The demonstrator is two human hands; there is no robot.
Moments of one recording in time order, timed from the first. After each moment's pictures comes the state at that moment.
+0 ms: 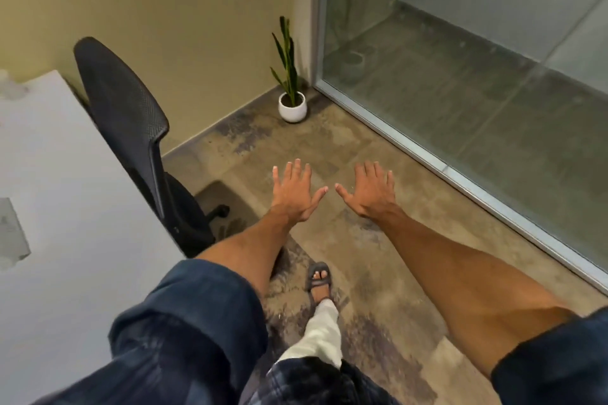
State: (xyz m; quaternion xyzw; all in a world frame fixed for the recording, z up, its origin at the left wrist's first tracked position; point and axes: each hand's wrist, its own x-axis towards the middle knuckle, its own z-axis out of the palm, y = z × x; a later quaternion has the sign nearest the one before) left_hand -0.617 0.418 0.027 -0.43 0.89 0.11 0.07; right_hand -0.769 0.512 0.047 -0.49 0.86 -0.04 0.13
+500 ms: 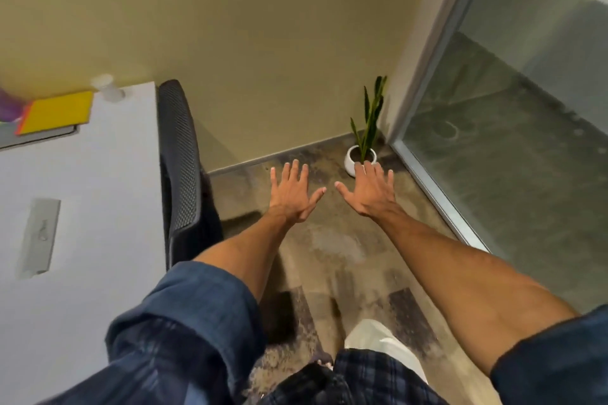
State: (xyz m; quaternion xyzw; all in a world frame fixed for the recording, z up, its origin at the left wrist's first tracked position) left_hand -0.636 0.154 0.062 -0.60 0.79 0.11 0.04; right_hand -0.816 0.174 0.074 -0.65 0.75 -0.03 0.10
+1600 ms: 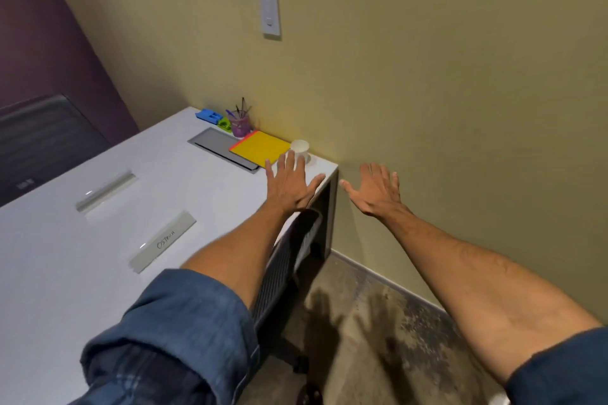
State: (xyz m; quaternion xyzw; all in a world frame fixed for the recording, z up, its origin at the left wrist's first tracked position) left_hand -0.369 -0.151 0.175 -0.90 0.41 0.00 -0.10; right_hand -0.504 -0.283 0.167 -0.91 0.39 -0.07 0.10
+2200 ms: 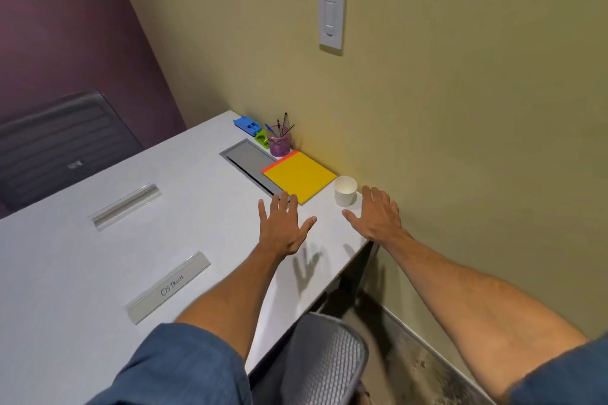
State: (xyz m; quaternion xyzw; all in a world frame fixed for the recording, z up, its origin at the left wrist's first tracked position) left_hand -0.189 -0.187 0.095 -0.94 0.32 0.06 -0.08; right_hand -0.288 -0.377 0.106 -0.95 0.28 -0.03 0.13
